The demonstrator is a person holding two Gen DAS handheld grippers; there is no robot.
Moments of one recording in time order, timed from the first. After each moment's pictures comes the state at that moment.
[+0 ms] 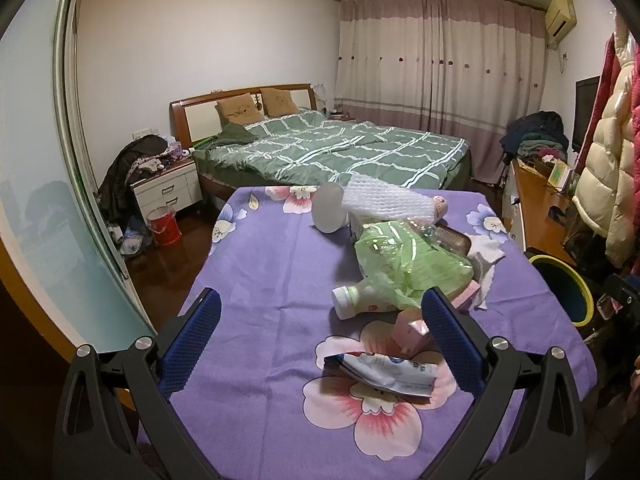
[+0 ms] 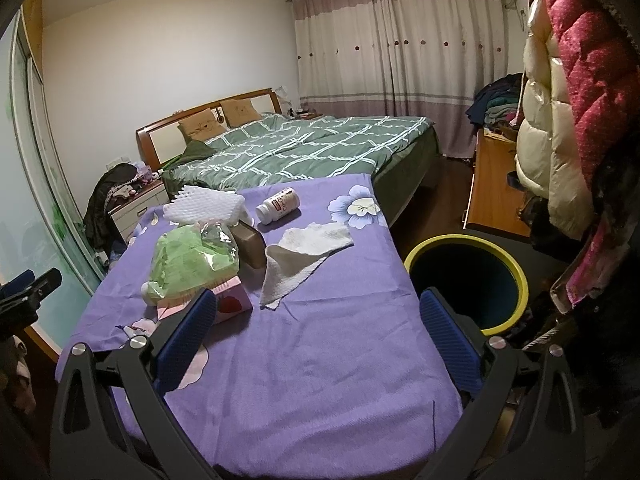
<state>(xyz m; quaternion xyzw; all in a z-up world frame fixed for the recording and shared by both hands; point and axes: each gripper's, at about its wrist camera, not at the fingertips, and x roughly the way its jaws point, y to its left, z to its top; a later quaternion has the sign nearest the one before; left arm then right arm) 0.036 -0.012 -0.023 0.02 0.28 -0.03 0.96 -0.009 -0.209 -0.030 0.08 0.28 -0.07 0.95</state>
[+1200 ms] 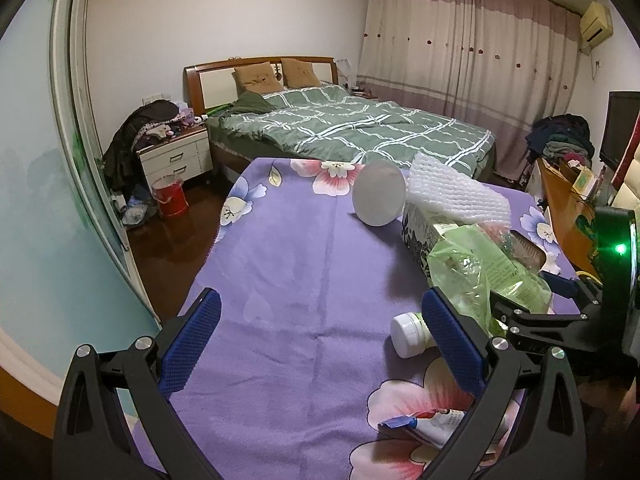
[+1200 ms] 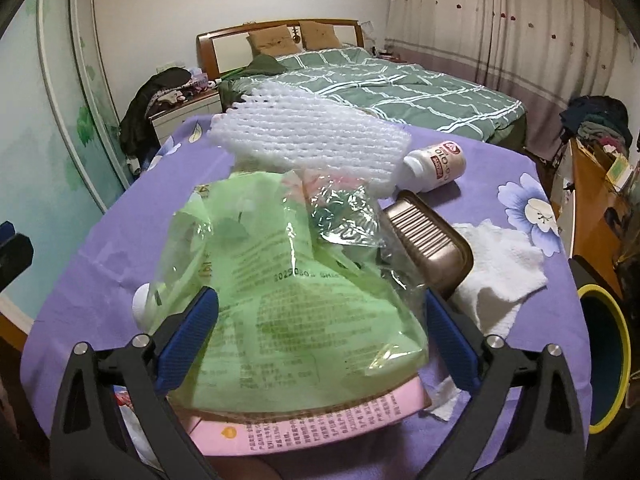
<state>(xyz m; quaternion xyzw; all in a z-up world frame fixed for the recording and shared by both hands) 0.148 0.031 -0.076 -0.01 0.33 0.00 0.95 0.201 -0.082 -0.118 -0.02 0.39 0.05 0.92</state>
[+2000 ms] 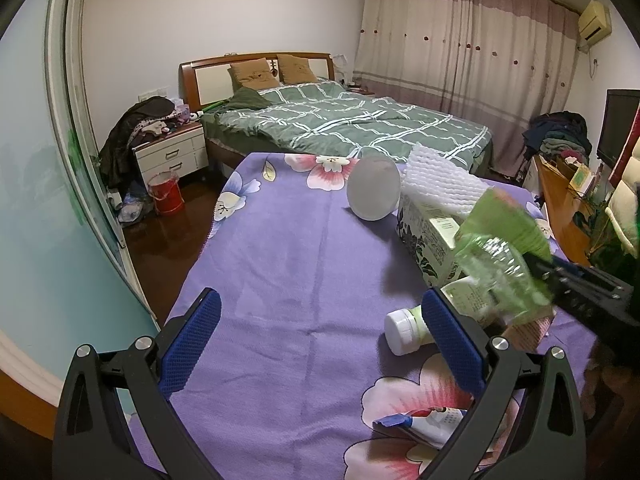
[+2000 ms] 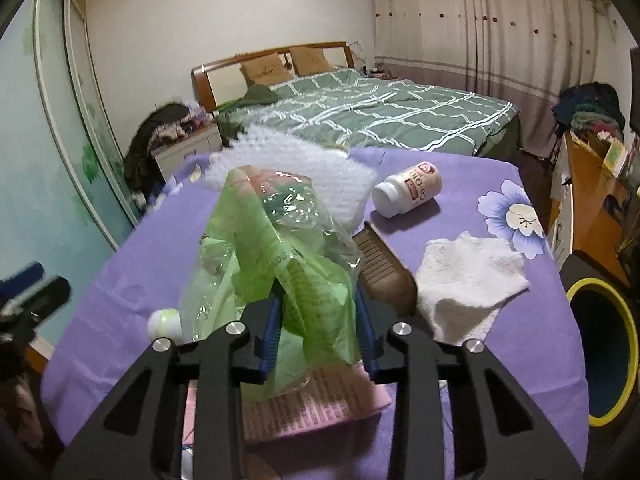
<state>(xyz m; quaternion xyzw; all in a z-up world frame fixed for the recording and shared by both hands) 0.148 0.028 -0.081 0.00 0.33 0.00 0.94 0.182 -0.111 -0.091 0.04 0.35 0.05 0.93</state>
